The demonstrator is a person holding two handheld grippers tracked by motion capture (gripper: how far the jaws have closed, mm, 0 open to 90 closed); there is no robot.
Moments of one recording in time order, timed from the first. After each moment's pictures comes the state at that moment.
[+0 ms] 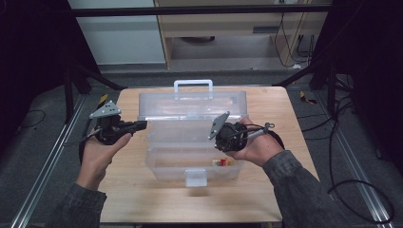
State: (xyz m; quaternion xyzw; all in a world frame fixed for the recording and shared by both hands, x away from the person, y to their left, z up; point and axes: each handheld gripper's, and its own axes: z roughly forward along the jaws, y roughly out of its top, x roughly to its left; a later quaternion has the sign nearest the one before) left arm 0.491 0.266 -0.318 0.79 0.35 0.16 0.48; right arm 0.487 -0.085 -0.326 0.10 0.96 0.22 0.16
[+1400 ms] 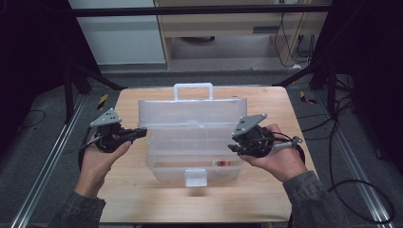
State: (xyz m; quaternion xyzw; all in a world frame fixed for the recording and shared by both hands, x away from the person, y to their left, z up) left arm 0.478 0.266 -0.330 0.79 0.35 0.15 0.48; right arm 0.454 -0.137 -0.312 0.22 0.91 0.31 0.19
